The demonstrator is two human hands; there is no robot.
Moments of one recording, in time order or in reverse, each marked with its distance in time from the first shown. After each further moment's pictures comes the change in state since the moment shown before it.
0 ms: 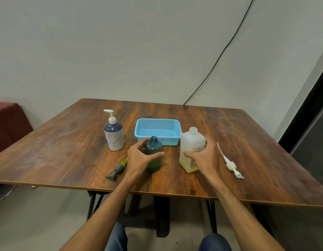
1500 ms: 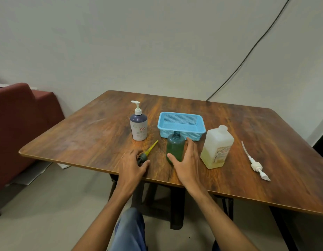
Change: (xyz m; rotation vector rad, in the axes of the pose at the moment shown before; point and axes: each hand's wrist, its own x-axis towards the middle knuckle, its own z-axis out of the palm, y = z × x) left_hand -0.056 -0.050 -0.082 0.615 0.156 0.039; right_hand -0.065 -0.024 0.104 -0.010 -0.163 -0.118
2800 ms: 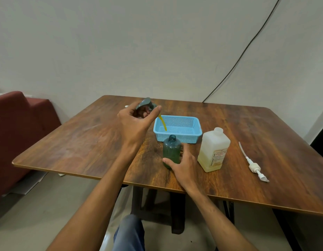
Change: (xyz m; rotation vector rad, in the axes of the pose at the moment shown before) left_hand 0.077 0.127 -0.064 -0.652 0.313 0.268; right_hand 0.010 0.007 -0.003 0.125 -0.088 0.044
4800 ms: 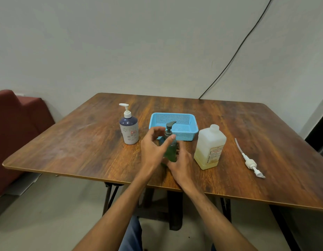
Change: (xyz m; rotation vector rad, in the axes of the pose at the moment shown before) left_hand -0.068 -0.055 0.054 -0.037 -0.156 -0.276; right_hand 0.006 0.015 0.007 -0.014 0.044 -0.050
